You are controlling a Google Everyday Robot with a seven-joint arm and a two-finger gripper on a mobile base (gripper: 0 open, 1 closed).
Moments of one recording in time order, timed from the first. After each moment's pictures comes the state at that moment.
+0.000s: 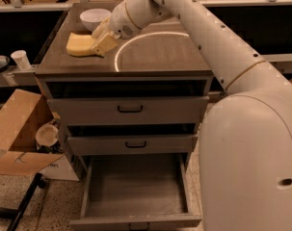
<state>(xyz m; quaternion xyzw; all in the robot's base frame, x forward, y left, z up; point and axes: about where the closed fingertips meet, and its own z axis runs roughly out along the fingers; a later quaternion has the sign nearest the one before) 0.727 0.132 0.910 -0.66 0.59 0.23 0.40</state>
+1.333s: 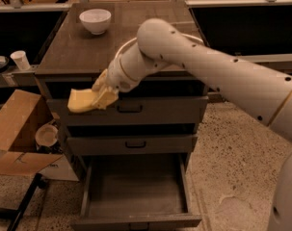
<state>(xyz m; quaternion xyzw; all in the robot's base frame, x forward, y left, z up) 0.607 0.136 0.801 -0.69 0.61 0.22 0.33</state>
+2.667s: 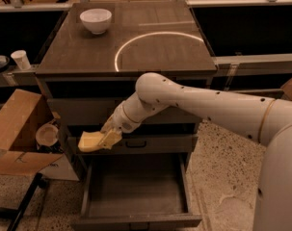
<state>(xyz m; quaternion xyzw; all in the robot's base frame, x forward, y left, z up) 0.560 0.126 0.651 -0.64 0.68 0.28 0.24</state>
